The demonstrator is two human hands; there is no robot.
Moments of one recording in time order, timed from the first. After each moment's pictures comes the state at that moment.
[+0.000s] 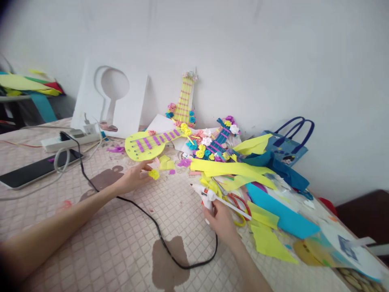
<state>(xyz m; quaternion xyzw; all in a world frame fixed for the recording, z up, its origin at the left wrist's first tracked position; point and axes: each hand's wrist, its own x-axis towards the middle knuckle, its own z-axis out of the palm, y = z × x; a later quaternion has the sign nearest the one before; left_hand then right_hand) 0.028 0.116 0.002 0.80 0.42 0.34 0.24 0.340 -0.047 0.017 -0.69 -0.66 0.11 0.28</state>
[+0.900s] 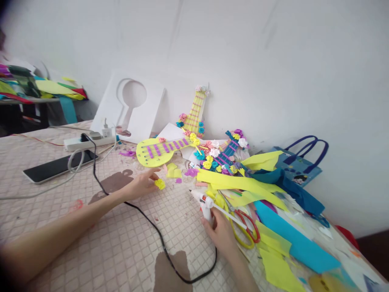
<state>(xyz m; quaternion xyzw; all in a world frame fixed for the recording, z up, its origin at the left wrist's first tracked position) 0.023 0.105 0.008 0.80 0.41 0.35 0.28 0.339 -0.032 0.005 -0.66 -0.71 0.07 0.23</state>
